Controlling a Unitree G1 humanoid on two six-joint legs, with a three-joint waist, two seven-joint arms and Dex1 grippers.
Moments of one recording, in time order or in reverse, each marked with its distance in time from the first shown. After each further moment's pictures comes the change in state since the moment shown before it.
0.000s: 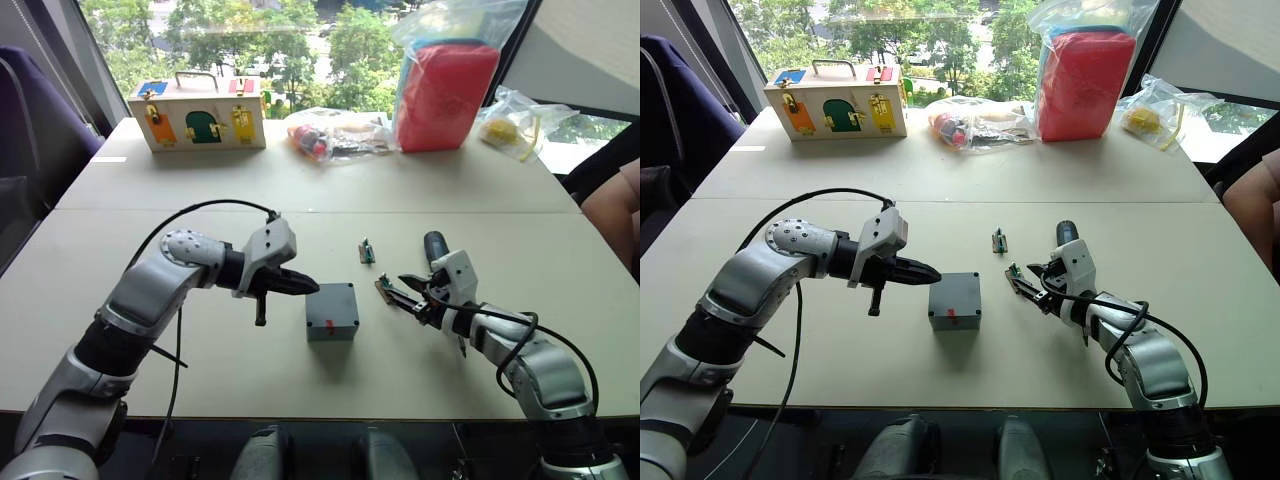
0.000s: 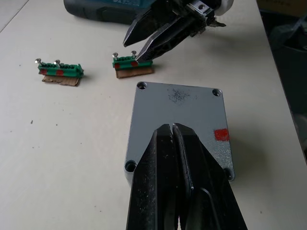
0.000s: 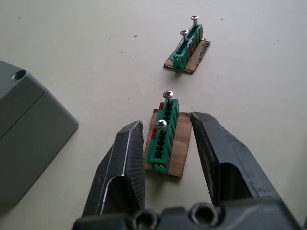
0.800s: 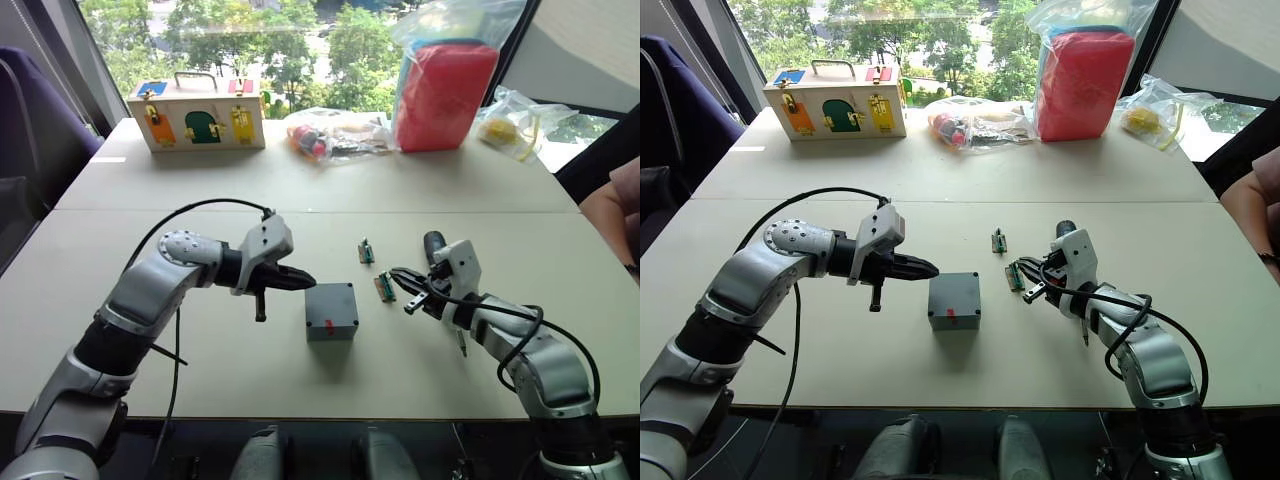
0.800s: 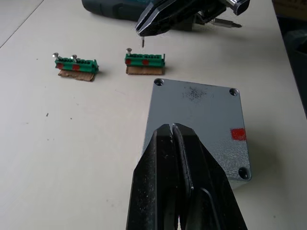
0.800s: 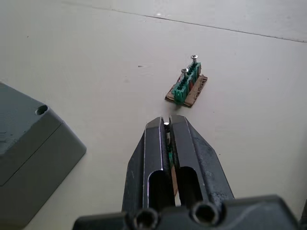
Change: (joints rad) left arm 0.005 -0.003 0.014 0.033 0.000 -0.004 0.037; right arm -0.035 -0.005 -0.034 -0.090 0.008 0.024 -0.024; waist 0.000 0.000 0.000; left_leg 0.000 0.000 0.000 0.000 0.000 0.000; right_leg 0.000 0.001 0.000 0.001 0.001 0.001
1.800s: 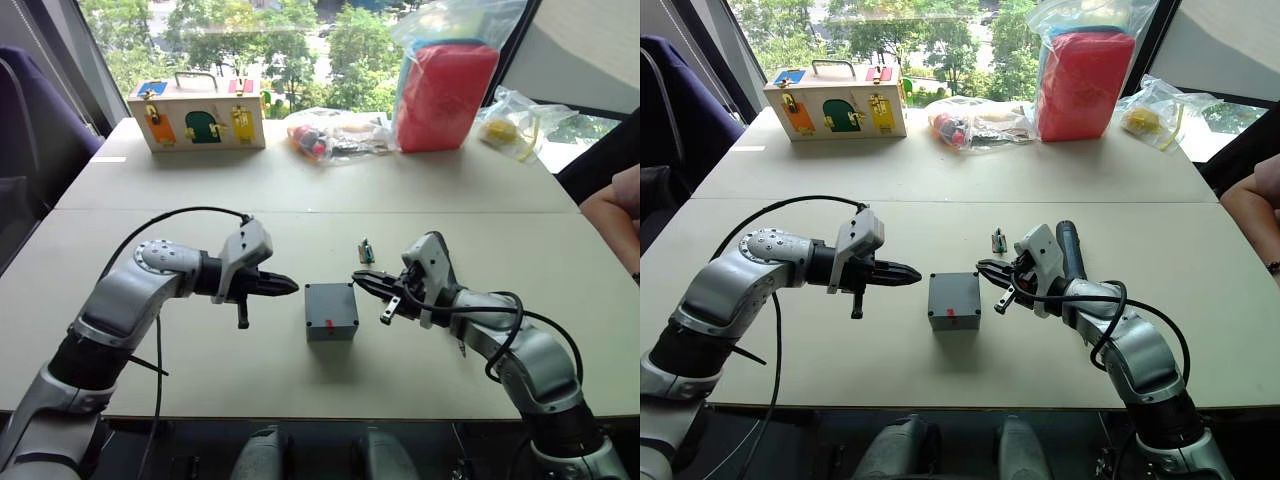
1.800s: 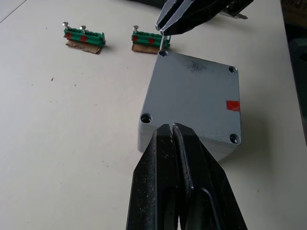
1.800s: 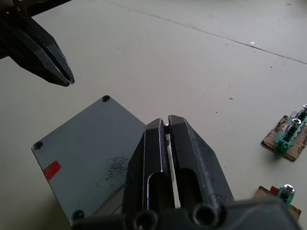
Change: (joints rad) left arm 0.086 0.065 0.076 -0.071 -0.046 0.067 0.002; right arm -0.060 -0.008 0.147 -0.058 0.047 -0.011 0.103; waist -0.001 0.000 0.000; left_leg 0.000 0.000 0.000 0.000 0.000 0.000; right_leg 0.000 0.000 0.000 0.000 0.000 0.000
